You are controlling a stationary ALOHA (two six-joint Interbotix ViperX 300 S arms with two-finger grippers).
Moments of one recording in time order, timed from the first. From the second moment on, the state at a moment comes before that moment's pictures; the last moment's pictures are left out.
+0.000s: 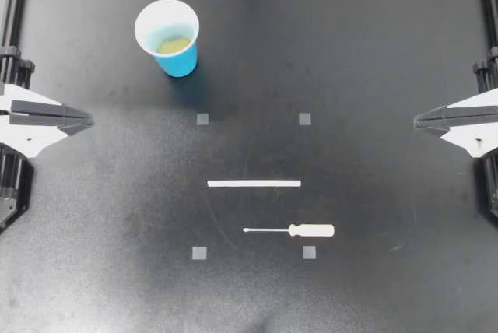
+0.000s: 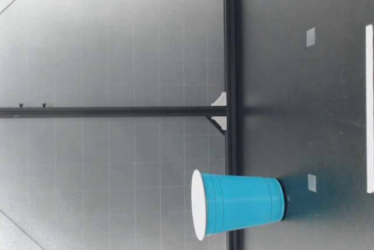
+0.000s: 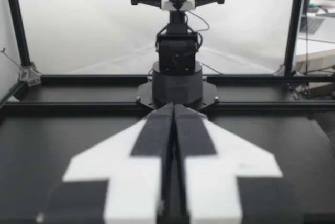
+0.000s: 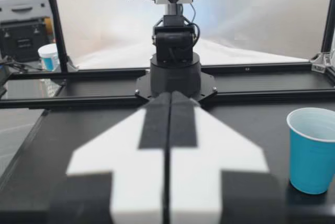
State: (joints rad) left arm 0.00 -0.96 1.17 0.00 -0.30 0.00; right arm 0.00 -0.96 1.17 0.00 -0.30 0.00
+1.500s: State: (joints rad) left arm 0.01 -0.97 1.23 -0.01 -0.30 -0.01; right arm 0.12 0.02 0.67 0.02 0.37 0.12
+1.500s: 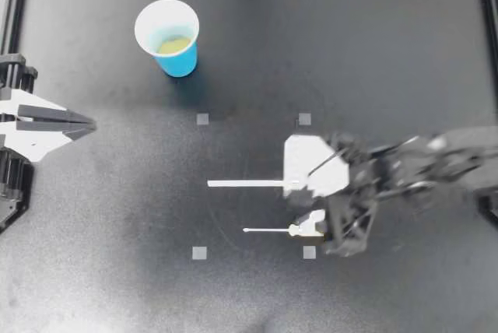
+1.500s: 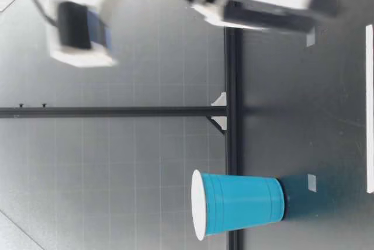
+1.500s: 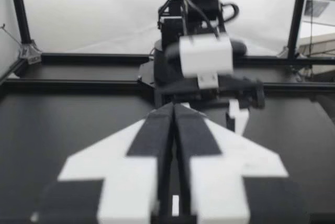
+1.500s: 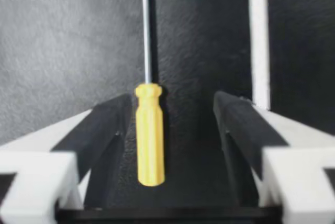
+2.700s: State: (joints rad) left arm 0.01 -0.96 1.23 -0.03 -0.32 -0.02; right arm 0.17 0.20 0.62 0.01 0.39 0.13
